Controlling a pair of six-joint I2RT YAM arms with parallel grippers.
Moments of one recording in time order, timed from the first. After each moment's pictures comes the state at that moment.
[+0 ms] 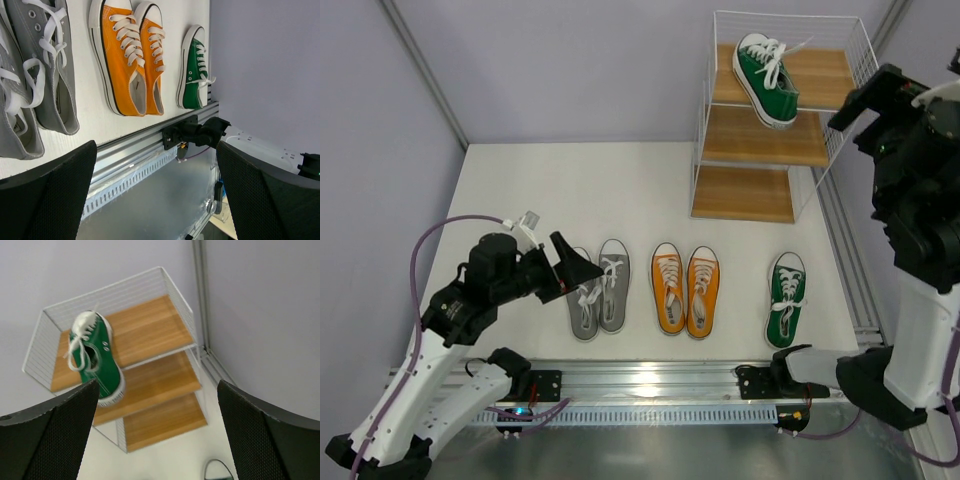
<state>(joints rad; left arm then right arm) -0.52 0.68 0.94 -0.78 0.29 -0.94 0.27 1.33 2.28 -0.90 0.60 0.22</state>
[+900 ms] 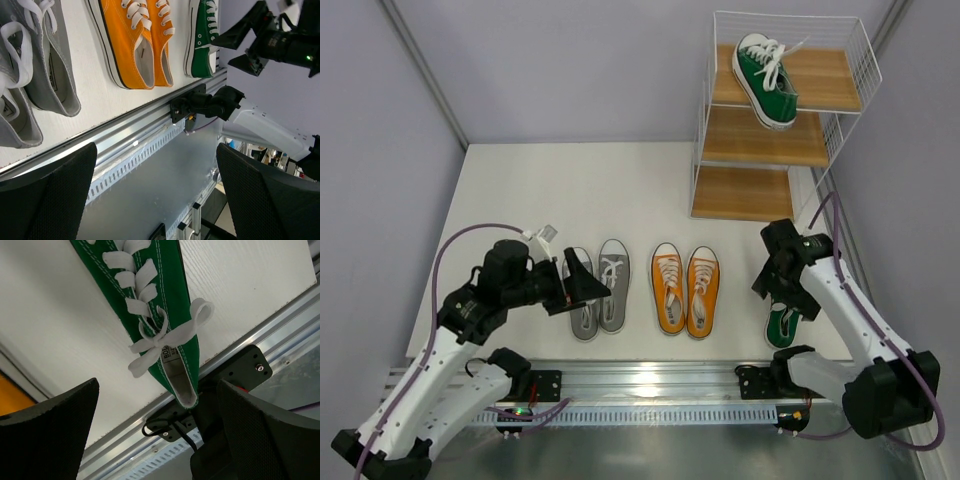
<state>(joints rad) -0.52 0.70 0.83 -0.75 0.46 -0.89 0.24 1.05 0.92 -1.30 0.37 0.87</state>
